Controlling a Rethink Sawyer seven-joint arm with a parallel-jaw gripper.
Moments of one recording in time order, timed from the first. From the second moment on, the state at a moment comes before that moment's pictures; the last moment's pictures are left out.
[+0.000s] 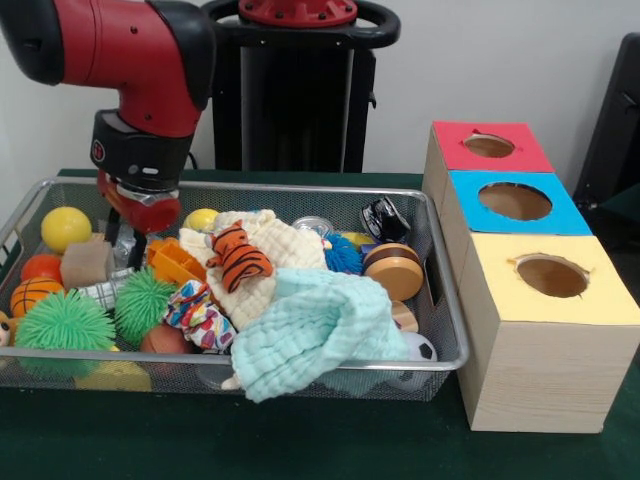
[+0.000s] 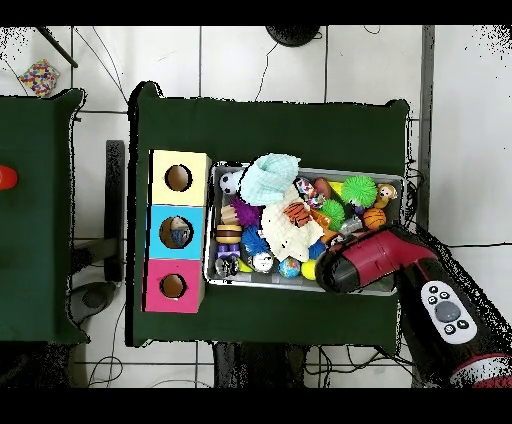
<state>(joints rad) -0.77 -0.54 0.43 1.69 -1.23 0.65 -0.05</state>
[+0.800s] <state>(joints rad) -0.83 -0.53 0.40 1.69 -0.99 0.66 -0.05</state>
